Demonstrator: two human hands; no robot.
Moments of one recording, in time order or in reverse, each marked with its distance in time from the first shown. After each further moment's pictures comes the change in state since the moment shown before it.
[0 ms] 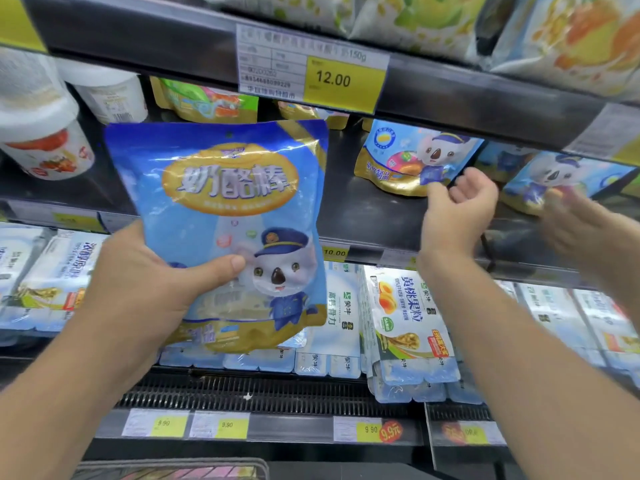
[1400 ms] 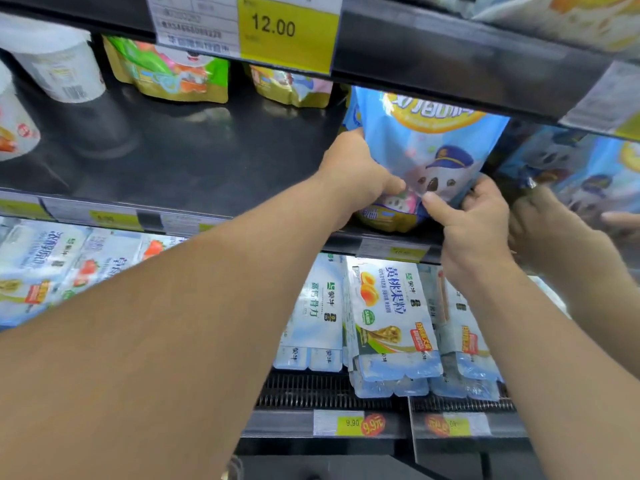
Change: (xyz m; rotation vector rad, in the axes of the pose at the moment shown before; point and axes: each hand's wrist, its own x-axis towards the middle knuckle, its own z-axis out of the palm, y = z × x) left_hand 0.096 0.030 0.216 0.134 -0.389 -0.112; right_hand 0.035 0.020 -0.056 0.066 -0.393 0.007
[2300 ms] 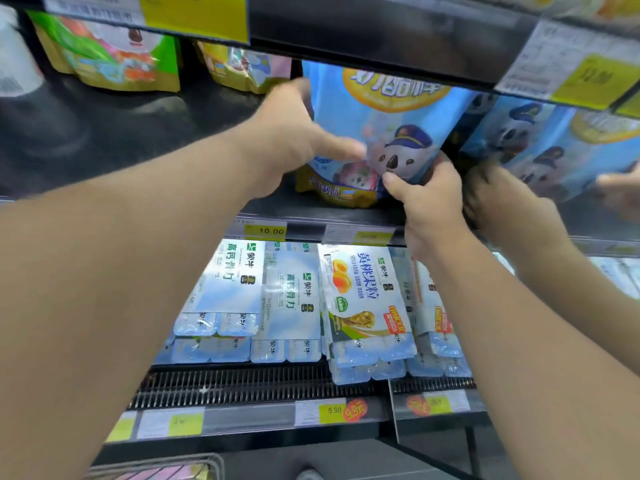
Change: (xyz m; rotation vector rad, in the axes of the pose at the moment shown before) left_hand 0.002 0.014 -0.024 -0.007 -0.070 0.105; right_hand 0.005 -0.005 0.002 -0.026 -0.010 0.047
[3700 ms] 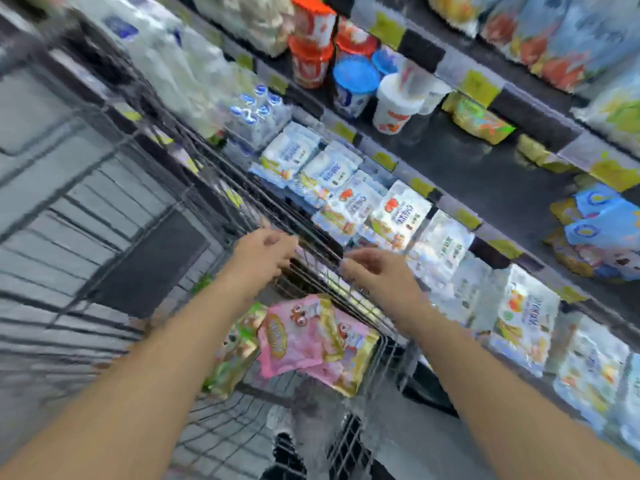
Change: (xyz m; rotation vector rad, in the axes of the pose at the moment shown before) left_hand -0.473 -0.038 -0.210 -0.203 0.791 -0.664; right_hand -0.364 -0.107 0.180 -0.486 -1.150 0.173
